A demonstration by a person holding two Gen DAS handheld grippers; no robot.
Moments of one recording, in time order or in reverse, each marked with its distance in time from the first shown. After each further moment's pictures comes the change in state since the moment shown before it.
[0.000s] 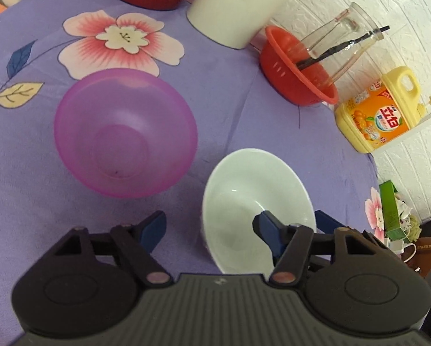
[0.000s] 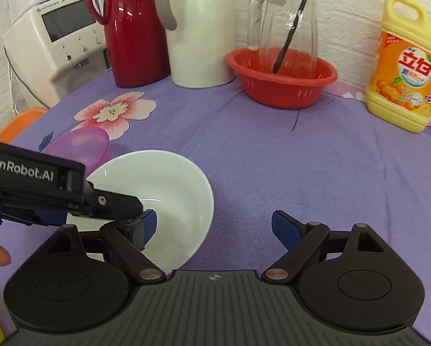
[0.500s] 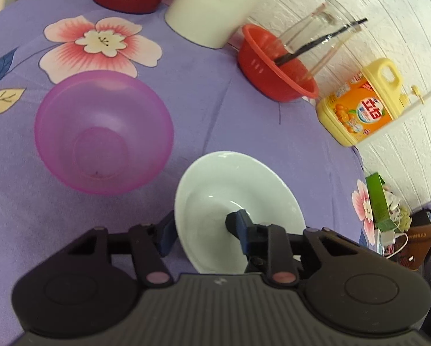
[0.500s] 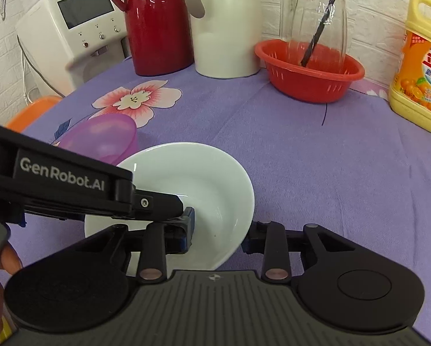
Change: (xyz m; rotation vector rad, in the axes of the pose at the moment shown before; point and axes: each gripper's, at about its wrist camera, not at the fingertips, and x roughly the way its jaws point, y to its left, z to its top) left arm -0.004 -0.010 -0.009 0.061 -0.001 -0.068; right arm -0.006 0.021 -0.005 -0.023 0.014 0.039
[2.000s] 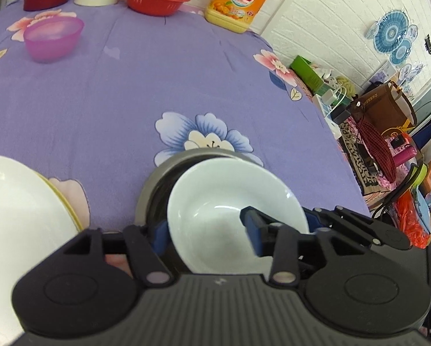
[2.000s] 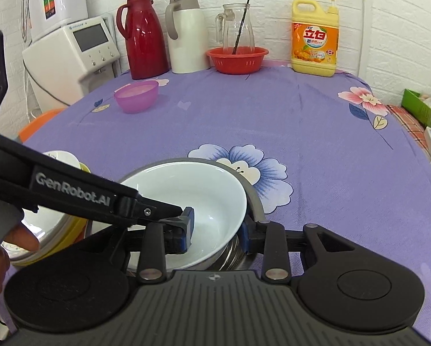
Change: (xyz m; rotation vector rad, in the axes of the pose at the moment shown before) left arm -0.112 -0.045 -0.210 0.413 0.122 -0.115; right arm -0.194 0.049 -0.198 0.186 -0.164 -0.134
